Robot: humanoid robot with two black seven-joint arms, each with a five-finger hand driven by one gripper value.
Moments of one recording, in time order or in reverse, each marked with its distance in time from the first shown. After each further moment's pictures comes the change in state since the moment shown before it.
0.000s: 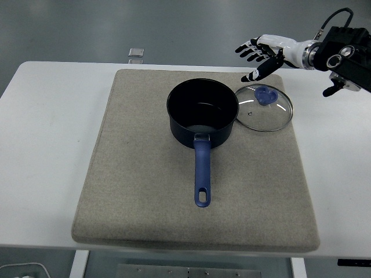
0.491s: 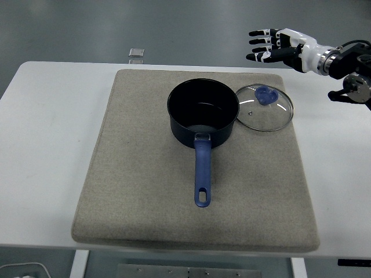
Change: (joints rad) left arm 0.000 0.000 0.000 0.000 0.001 0.000 0.000; right arm -0.230 -0.024 0.380 -0.087 0.306 0.070 0.001
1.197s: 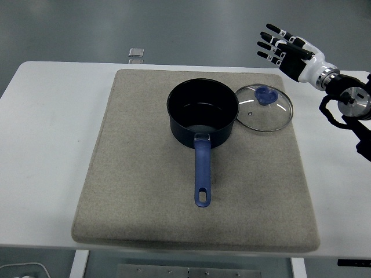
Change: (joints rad) left arm 0.000 0.000 0.000 0.000 -0.001 0.000 0.000; right arm -0.116 0.084 0.142 -0.091 0.368 0.002 0.007
